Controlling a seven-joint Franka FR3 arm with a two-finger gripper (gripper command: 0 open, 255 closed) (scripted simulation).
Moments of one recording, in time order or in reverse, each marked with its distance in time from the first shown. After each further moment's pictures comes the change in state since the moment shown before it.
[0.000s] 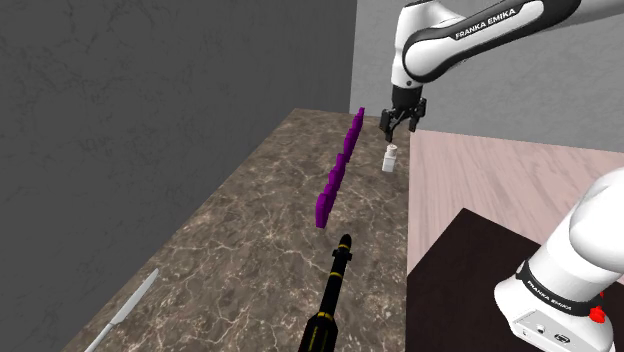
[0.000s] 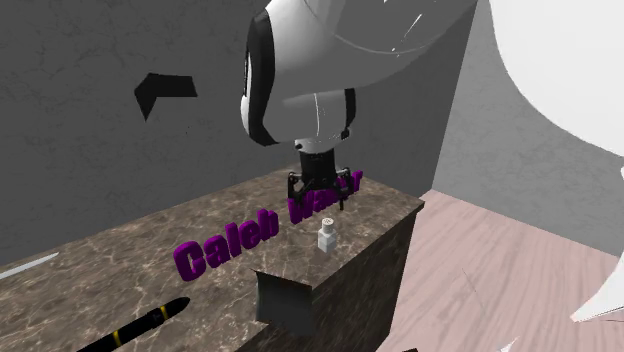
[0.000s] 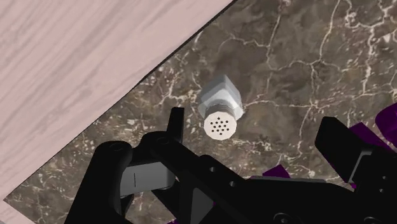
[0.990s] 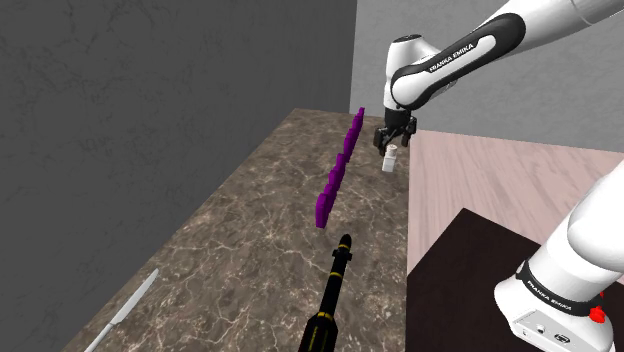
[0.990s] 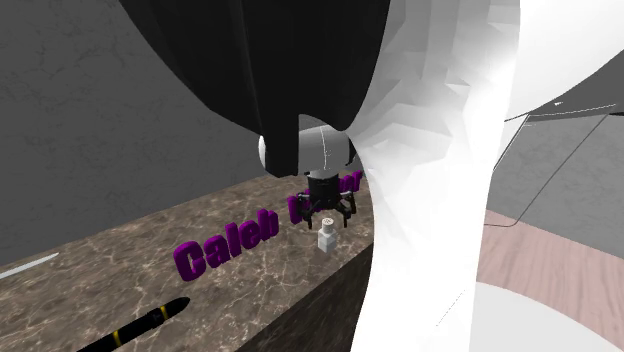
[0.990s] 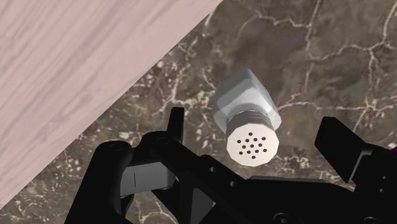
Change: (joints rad) arm -0.024 0.178 -0.021 -0.009 -0.021 0.179 0.024
